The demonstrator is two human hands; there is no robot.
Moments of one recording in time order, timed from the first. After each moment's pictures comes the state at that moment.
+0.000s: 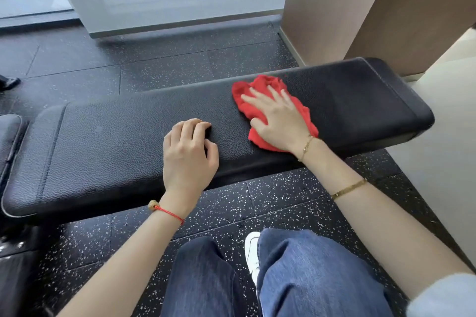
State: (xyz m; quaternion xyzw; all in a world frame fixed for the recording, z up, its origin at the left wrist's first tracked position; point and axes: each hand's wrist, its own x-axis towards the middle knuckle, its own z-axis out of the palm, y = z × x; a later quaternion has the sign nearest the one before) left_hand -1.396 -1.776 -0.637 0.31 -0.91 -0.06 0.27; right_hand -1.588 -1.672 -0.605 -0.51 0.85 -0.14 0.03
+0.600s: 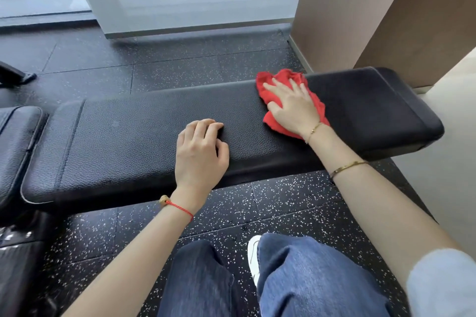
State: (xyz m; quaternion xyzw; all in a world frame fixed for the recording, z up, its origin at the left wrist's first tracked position) left_hand -1.392 -1.777 -0.636 0.31 -0.91 -0.08 0.27; right_hand -1.621 -1.695 -0.604 -0.44 0.88 -0.14 0.03
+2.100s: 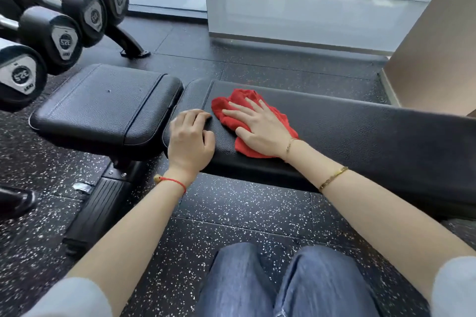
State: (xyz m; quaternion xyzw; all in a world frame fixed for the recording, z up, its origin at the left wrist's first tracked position) left_hand -1.212 -1.900 -0.636 0.44 -0.84 -0.06 0.31; right_hand -1.398 -1.846 -0.603 -0.73 0.67 -0.14 0.08
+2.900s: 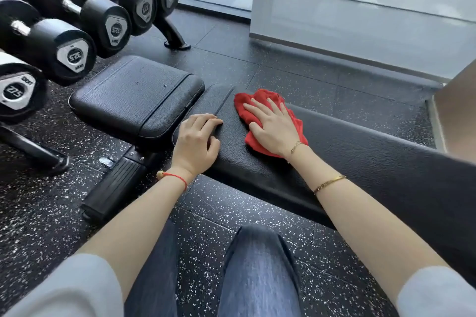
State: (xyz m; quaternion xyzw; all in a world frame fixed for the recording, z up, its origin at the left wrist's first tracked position) left_hand -1.216 -1.895 -0.629 0.45 -0.84 -0.06 0.30; right_hand -1.428 -1.883 -0.599 -0.71 0.69 -0.11 0.09
